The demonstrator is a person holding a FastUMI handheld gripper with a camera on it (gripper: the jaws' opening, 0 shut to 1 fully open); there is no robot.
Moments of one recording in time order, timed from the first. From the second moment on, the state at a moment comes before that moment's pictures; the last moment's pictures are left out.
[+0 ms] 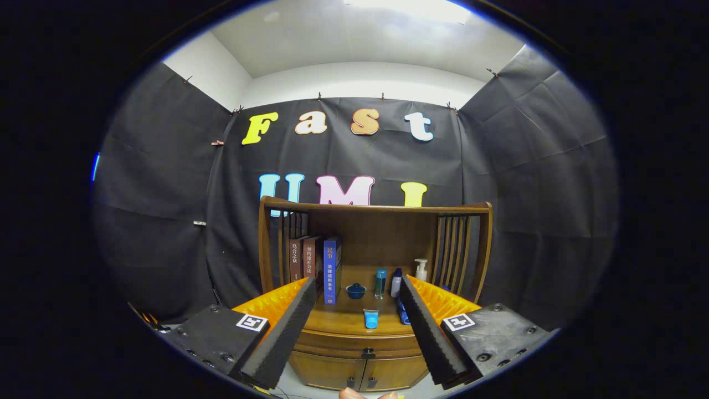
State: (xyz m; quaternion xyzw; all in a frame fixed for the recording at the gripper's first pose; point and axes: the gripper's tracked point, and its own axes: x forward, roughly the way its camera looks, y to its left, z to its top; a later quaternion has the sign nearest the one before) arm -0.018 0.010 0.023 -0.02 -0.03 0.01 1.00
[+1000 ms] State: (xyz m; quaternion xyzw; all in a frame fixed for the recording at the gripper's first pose) arm -0.019 0.002 0.023 -0.02 -0.03 0.00 1.00
